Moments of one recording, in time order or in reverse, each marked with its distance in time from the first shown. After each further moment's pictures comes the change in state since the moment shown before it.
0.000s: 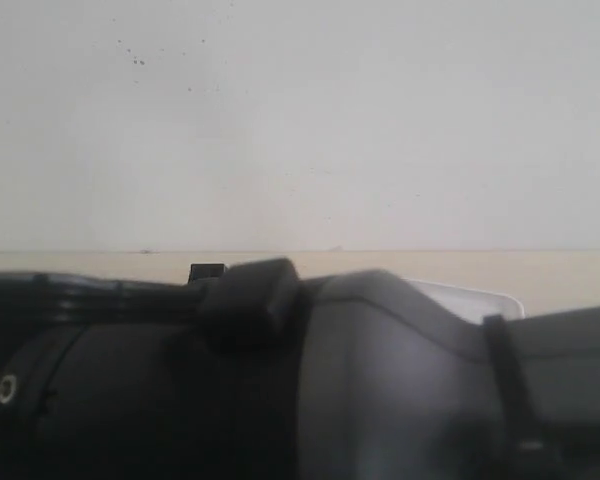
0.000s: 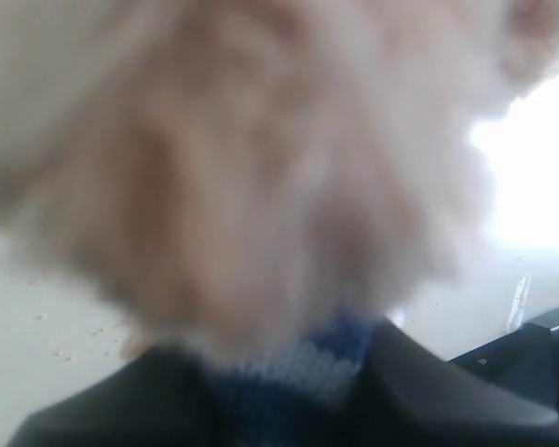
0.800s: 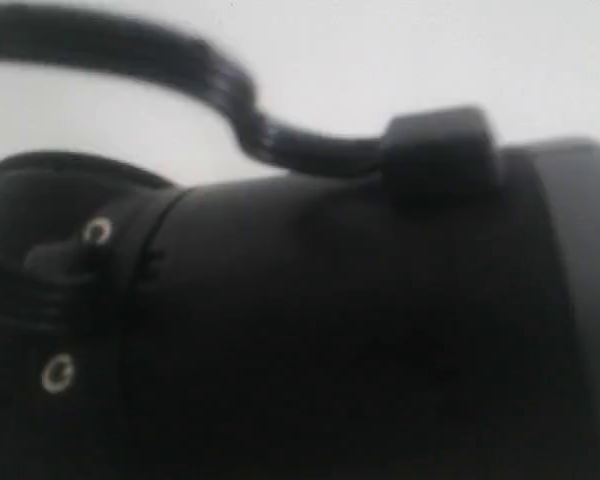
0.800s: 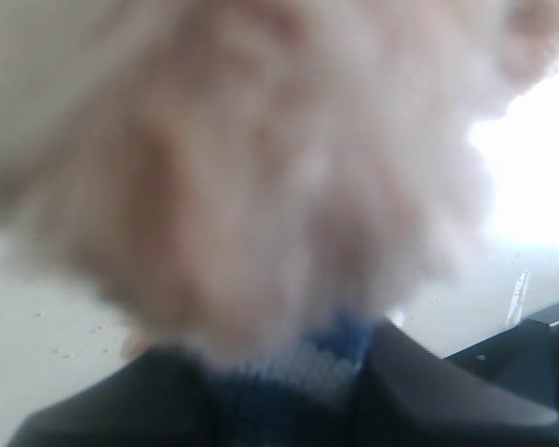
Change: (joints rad) left arm 0.000 0.000 0.000 0.000 0.006 0.004; right arm 0.000 -0.103 0.000 0.141 0.000 0.123
